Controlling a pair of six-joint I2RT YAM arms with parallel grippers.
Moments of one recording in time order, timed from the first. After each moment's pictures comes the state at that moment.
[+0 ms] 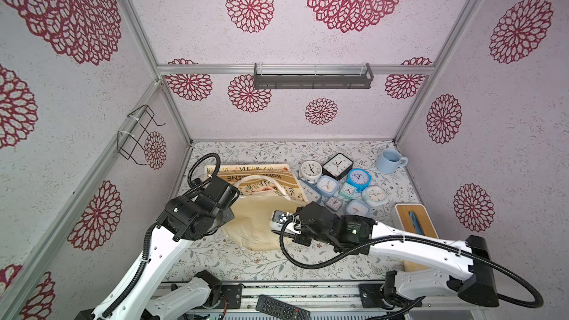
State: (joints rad) left arm -0.51 1.02 1.32 -1.48 -0.36 -1.03; right arm 1.24 1.25 1.12 -0.52 0.23 -0.27
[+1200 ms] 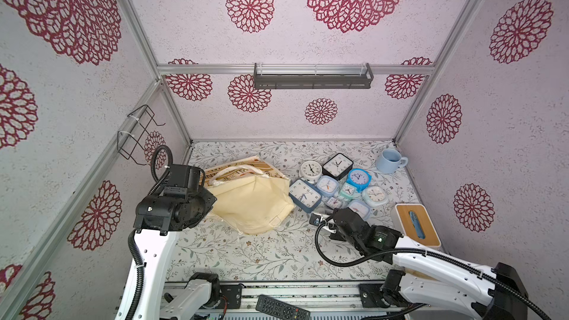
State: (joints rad) left arm -0.10 1.00 1.39 -1.39 -0.10 -0.97; right arm 0.99 0.99 0.65 -0.42 0.42 -0.63
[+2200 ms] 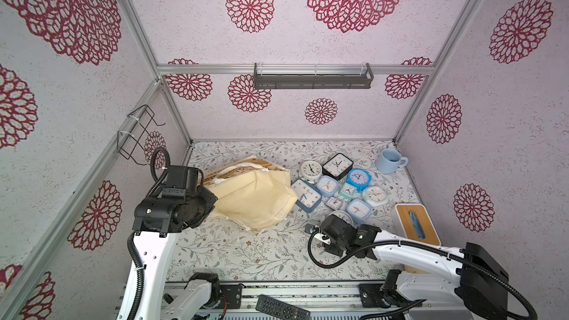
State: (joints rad) left arm -0.08 0.99 1.38 -1.37 0.01 -0.99; right arm 1.01 1.18 0.65 -0.54 0.23 -0.33
